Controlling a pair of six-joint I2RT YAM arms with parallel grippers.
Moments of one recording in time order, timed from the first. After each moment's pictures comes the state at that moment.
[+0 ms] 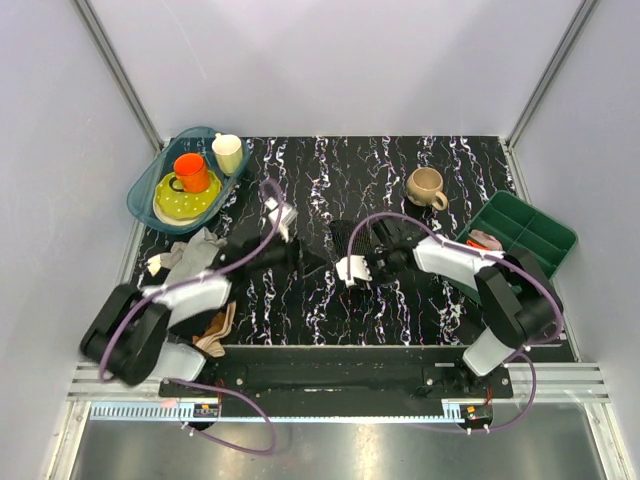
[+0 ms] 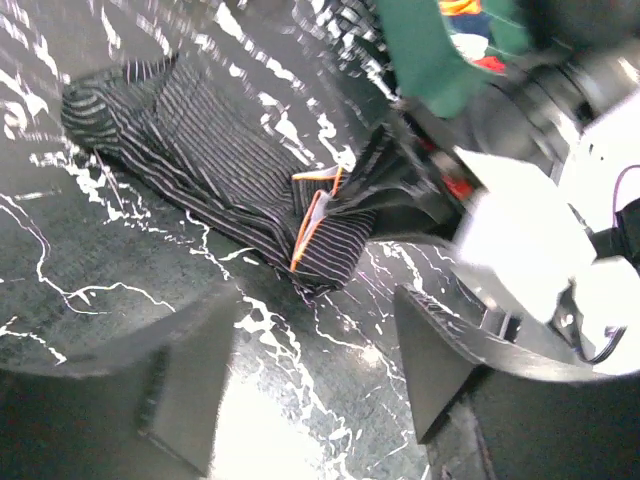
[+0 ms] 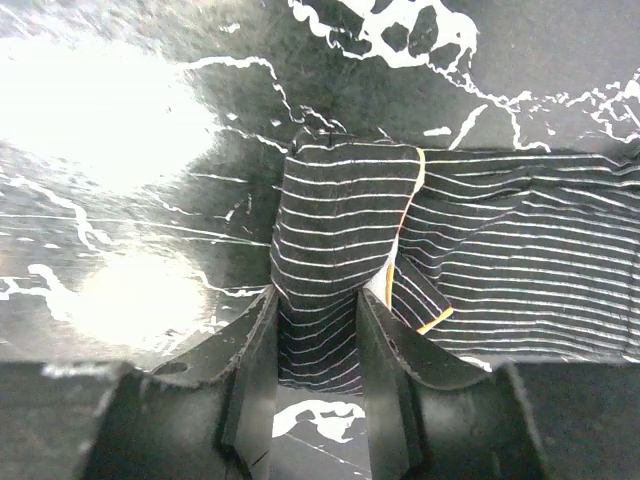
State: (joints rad) left arm -0.50 1.44 0.61 0.45 0.59 -0.40; right arm 0.57 1.60 0.86 -0.39 -0.43 -1.28
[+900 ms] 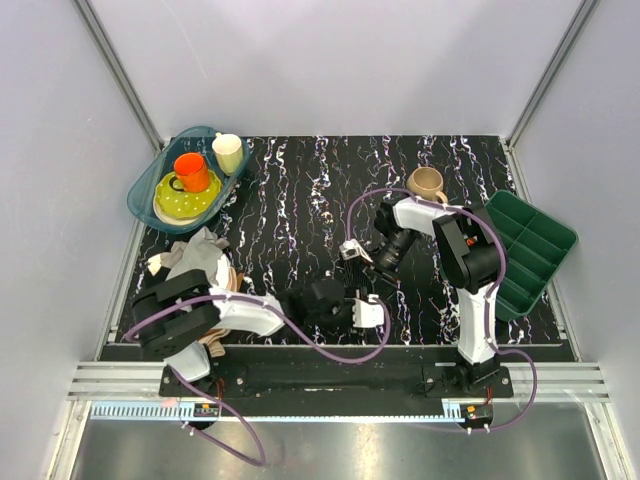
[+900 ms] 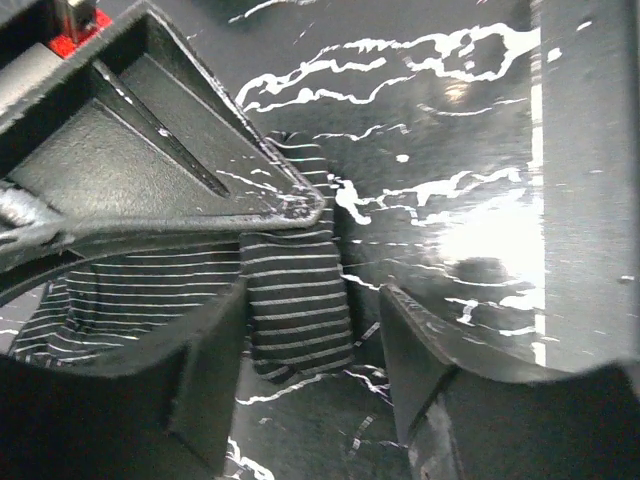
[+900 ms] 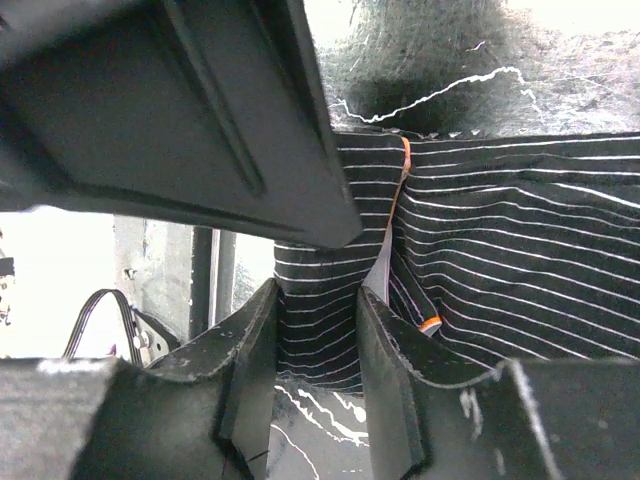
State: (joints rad) left arm -1.15 1.59 0.61 0.46 0.16 0.48; right arm 0.44 2.08 1.35 -1.33 -0.83 -1.29
